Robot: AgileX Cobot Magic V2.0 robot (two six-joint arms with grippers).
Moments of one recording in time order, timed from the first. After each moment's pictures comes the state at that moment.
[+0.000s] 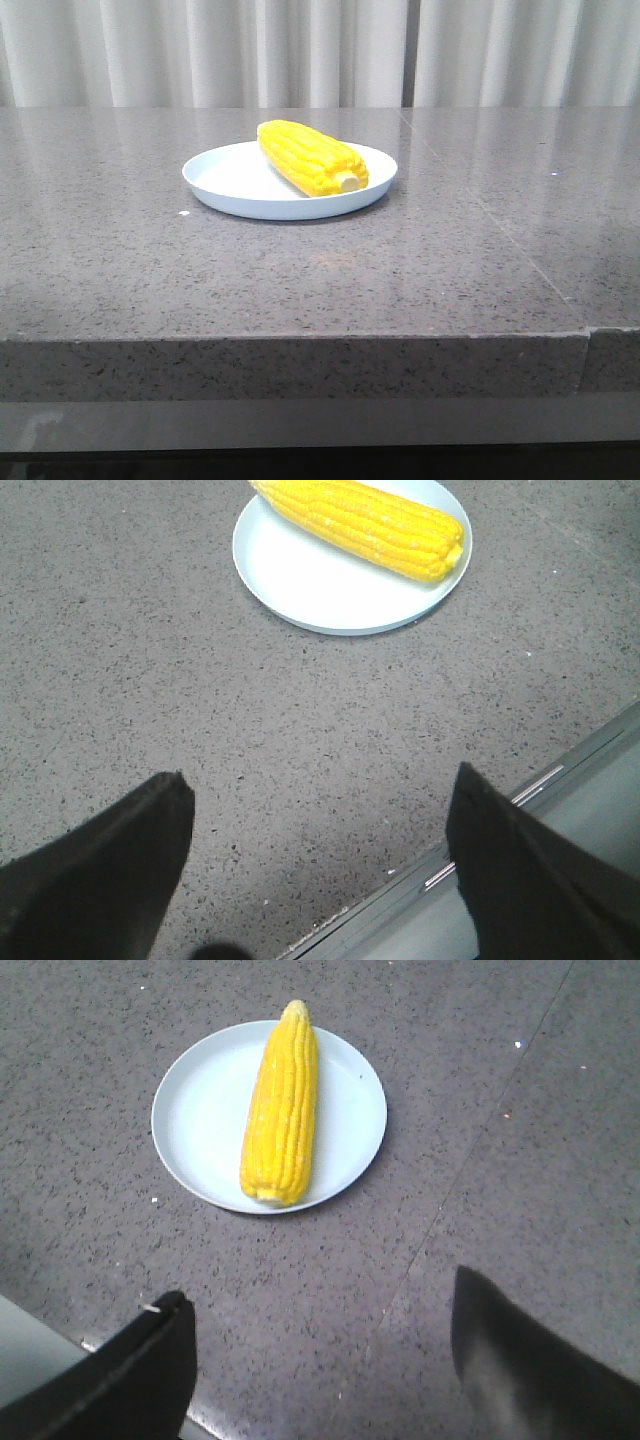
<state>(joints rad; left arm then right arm) -0.54 0.77 -0.88 0.01 0.85 0.03 0.51 1.04 -1.22 0.01 0.91 0.04</state>
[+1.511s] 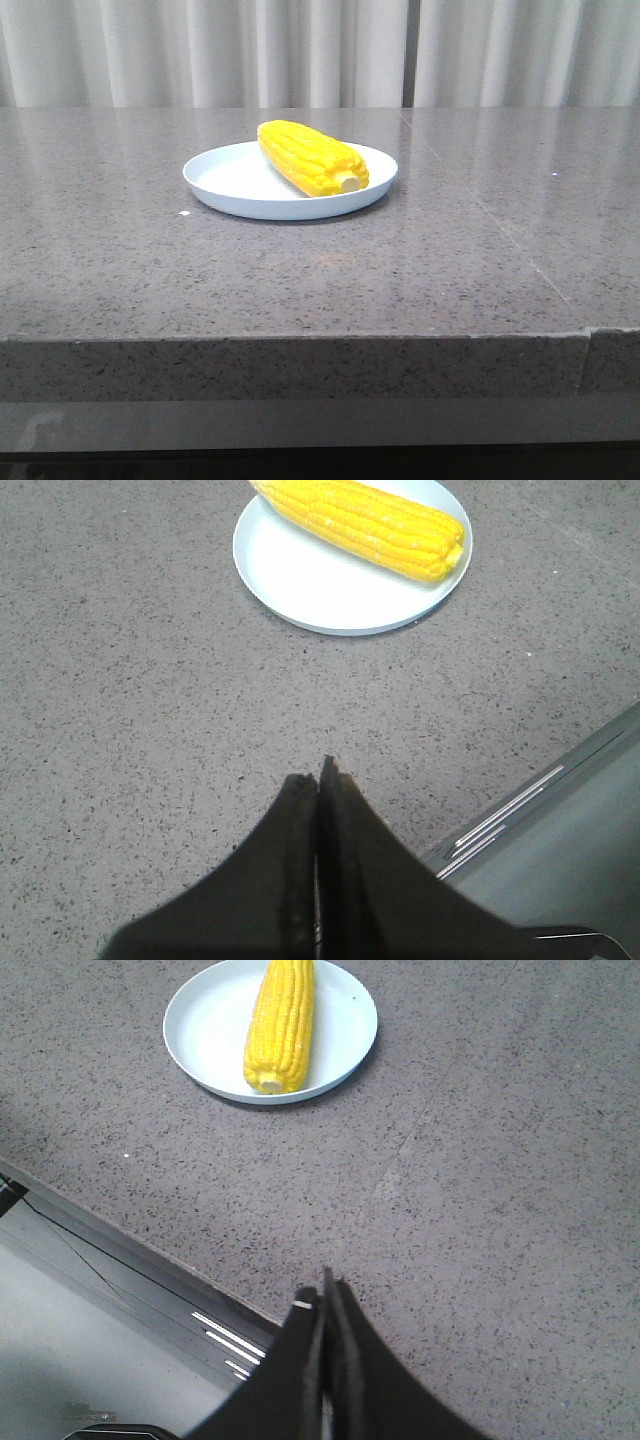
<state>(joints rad) -0.54 0.77 -0.88 0.01 0.85 0.03 0.51 0.61 -0.87 0.01 0.90 0.04</state>
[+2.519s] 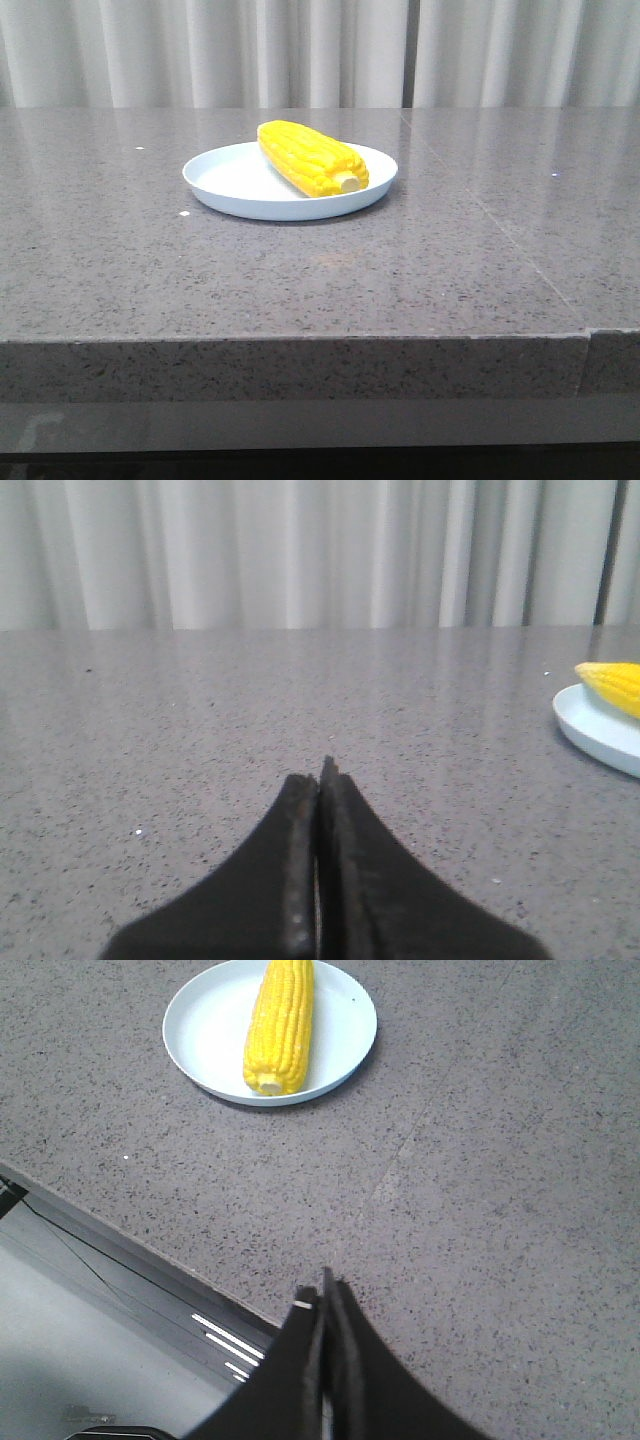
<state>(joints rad) -0.02 0.00 -0.01 -0.05 0.09 0.03 0.51 0.61 -0.87 0.01 0.90 0.04</state>
